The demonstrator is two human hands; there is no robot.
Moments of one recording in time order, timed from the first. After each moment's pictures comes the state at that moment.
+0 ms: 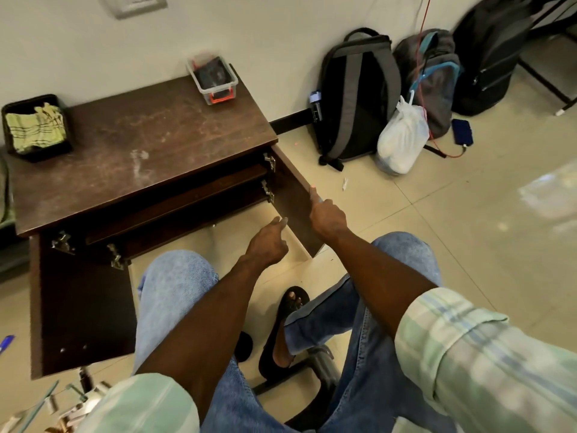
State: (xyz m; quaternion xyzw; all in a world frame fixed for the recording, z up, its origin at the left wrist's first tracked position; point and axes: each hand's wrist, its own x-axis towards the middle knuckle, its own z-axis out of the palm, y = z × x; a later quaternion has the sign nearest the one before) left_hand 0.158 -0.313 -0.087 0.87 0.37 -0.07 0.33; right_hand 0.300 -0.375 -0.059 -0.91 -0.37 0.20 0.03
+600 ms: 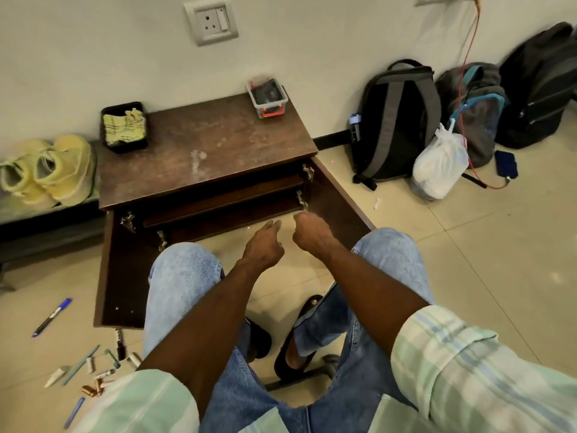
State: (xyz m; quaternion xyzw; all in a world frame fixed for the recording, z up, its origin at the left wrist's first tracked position) left_hand 0.082 -0.302 -0.056 0.84 0.47 -0.02 0.29; right_hand 0.210 -0.348 -0.037 -0.82 -0.54 0.19 0.07
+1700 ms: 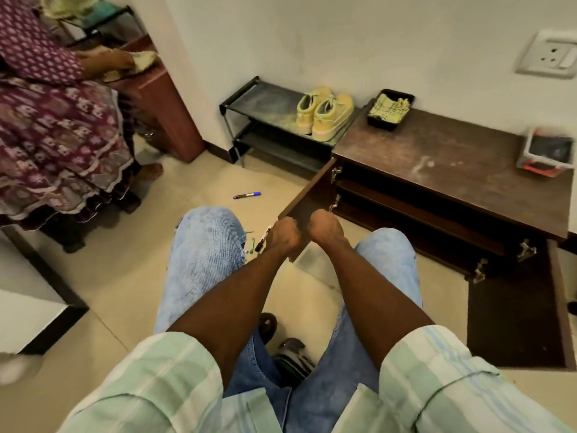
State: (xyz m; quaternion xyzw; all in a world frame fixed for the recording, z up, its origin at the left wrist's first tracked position) left_hand -0.181 -0.343 -0.011 0.49 0.83 0.08 0.25; right_hand -0.087 -0.299 -0.008 -0.61 -0.73 0.32 0.02
